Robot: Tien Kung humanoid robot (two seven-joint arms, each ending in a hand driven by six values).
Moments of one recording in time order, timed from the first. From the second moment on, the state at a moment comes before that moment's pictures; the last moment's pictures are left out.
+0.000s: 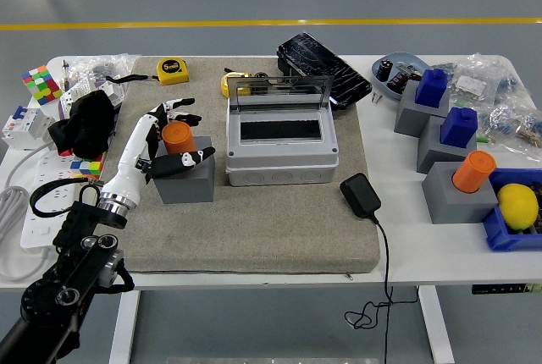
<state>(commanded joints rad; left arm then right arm) -0.26 0.00 -1.30 -0.98 1.38 0.04 -0.48 0.11 -0.07 1.66 0.18 -1.35 0.05 -0.30</state>
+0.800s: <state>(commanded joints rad) -0.30 0.00 -1.28 -0.92 1.28 0.04 -0.51 0.11 -0.07 1.66 0.18 -1.36 0.05 -0.30</state>
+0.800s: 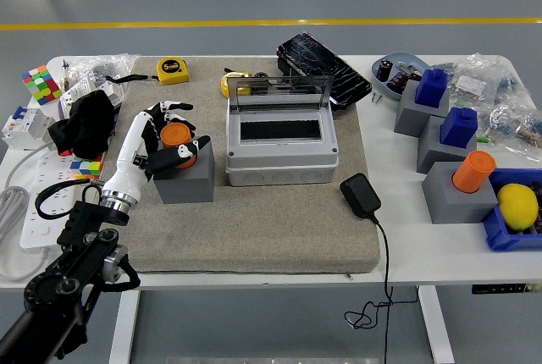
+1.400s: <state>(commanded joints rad) -0.30 0.00 -1.24 -0.91 1.27 0.06 -0.60 0.10 -0.06 1.66 0.18 -1.37 0.05 -0.30</state>
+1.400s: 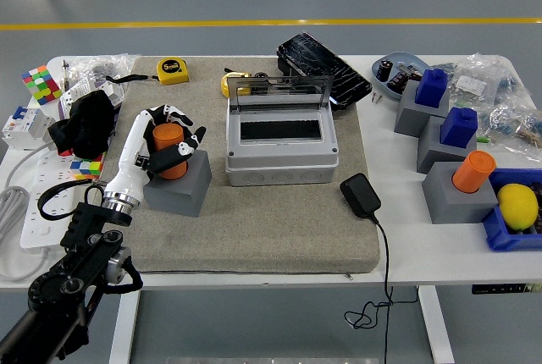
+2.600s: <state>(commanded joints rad) -0.76 0.00 -0.81 -0.91 2.01 0.08 -0.33 0.11 -0.06 1.65 0.18 -1.36 0.05 -0.30</state>
